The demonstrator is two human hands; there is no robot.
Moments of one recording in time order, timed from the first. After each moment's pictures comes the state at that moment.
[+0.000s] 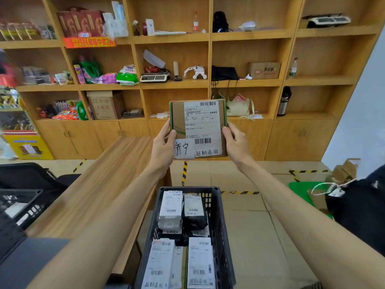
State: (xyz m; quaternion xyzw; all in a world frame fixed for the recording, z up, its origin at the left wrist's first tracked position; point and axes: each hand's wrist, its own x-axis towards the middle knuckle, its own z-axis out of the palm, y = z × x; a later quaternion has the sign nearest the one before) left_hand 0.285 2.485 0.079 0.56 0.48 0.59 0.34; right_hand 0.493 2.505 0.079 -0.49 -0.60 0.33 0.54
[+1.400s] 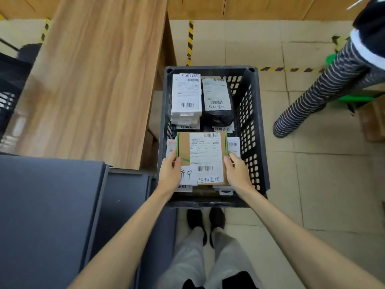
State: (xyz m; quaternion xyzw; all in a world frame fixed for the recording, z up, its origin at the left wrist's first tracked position) left_hand 0.202 2.401 -0.284 0.42 0.69 0.29 0.51; right_hand 0.407 2.413 -0.304 -0.71 -0.45 0.50 0.23
